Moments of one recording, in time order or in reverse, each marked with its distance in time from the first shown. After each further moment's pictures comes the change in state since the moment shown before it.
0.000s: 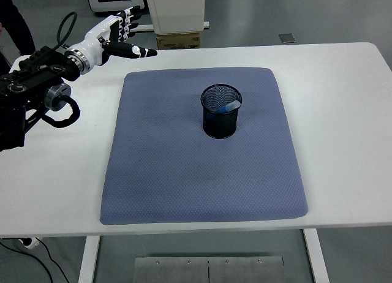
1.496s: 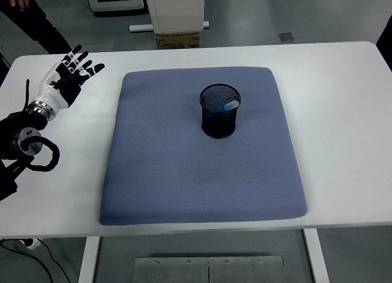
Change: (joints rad) left arm 0.349 0.080 -0.394 0.001 -0.271 -0.157 -0.037; right arm 0.000 0.000 0.000 0.000 0.000 0.000 0.001
